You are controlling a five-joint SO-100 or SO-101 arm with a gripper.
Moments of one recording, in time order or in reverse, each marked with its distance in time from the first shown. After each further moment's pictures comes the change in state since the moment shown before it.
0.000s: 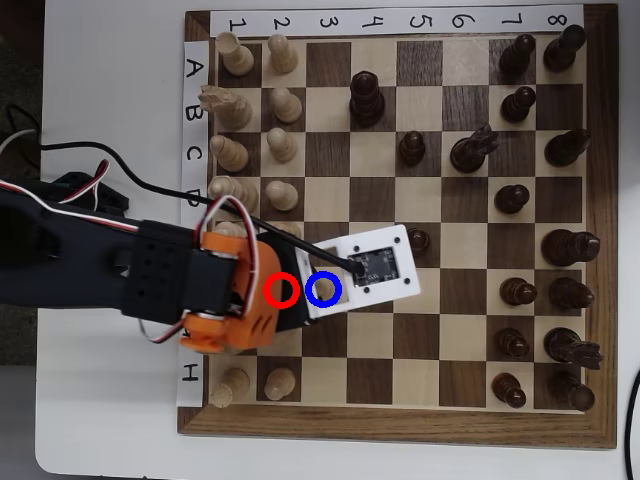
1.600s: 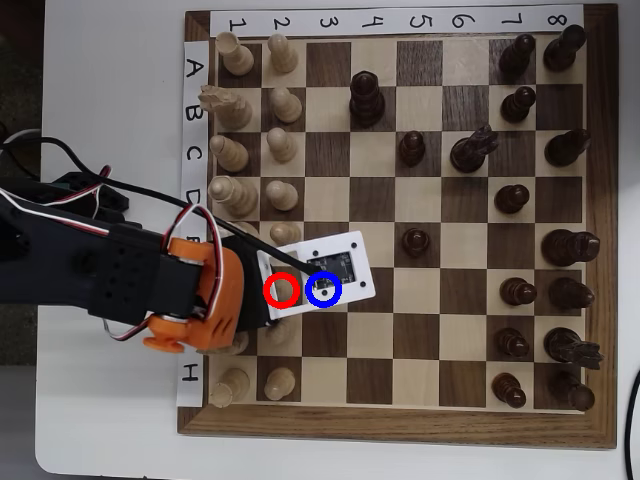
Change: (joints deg) arm 3.1 11.2 16.8 -1.1 -2.6
